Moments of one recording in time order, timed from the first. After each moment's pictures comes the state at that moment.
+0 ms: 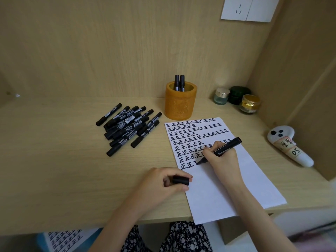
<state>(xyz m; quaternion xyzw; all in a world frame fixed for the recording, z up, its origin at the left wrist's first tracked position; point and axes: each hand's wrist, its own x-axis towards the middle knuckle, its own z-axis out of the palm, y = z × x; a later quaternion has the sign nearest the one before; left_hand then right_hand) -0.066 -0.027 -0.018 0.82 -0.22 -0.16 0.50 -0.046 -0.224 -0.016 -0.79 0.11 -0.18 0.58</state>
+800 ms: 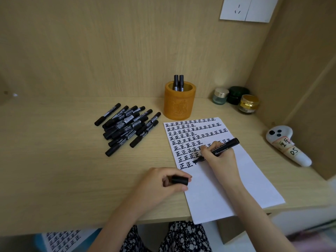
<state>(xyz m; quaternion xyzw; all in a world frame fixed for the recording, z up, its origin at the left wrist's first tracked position) -0.068 -0.027 -0.015 0.83 -0.21 -0.16 0.50 -0.046 -0.223 -0.018 -0.78 0.11 -0.18 0.59</state>
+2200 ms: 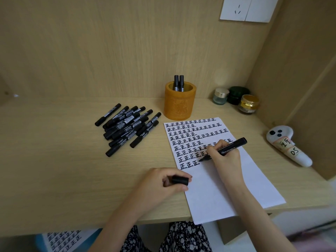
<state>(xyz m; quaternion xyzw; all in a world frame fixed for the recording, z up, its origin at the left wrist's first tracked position) -0.067 -0.028 -0.017 0.83 -0.21 -0.15 0.50 -0.046 -0.227 -0.017 -0.75 0.12 -0.21 0.62</state>
